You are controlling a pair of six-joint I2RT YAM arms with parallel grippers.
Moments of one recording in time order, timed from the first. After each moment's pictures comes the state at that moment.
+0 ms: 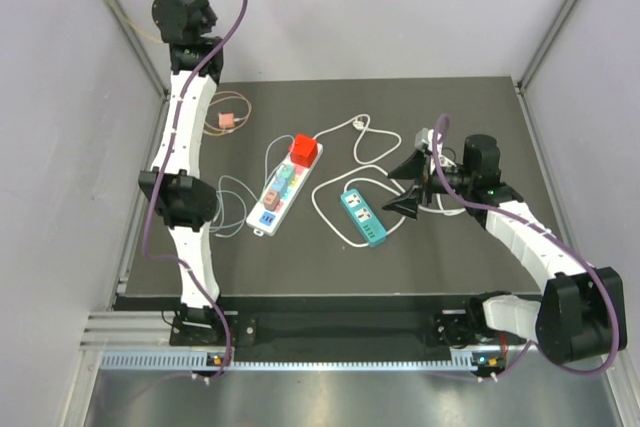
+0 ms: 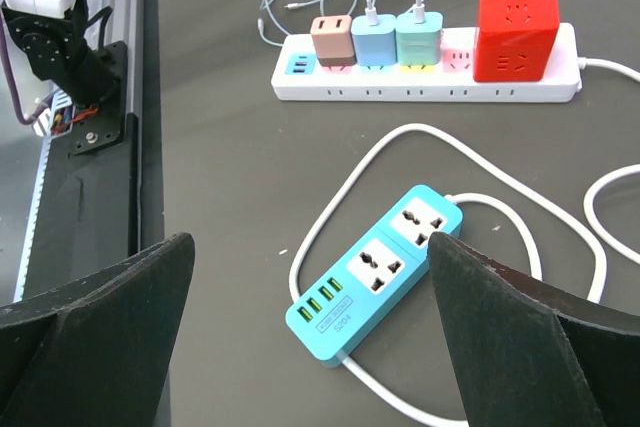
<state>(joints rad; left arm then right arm) -0.14 2.13 2.51 0.63 -0.59 0.11 0.20 1.18 0.73 0.04 -1.13 -0.18</state>
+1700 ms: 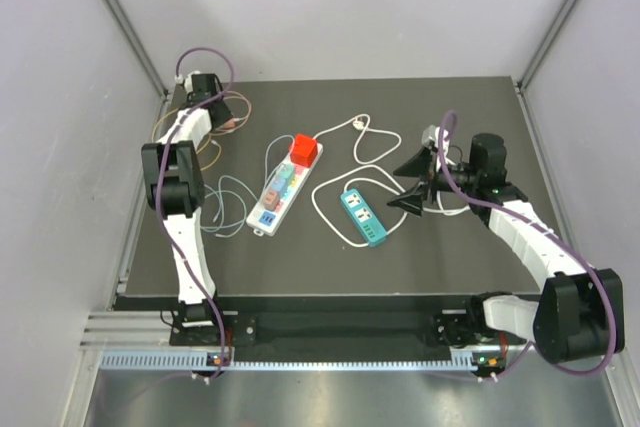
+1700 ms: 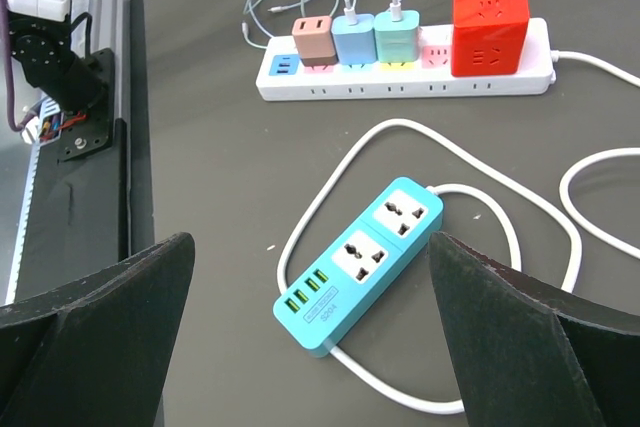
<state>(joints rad) 0.07 2.28 1.84 -0.30 -0.21 -0.47 0.15 1.18 0.73 0.04 -1.15 -0.18</state>
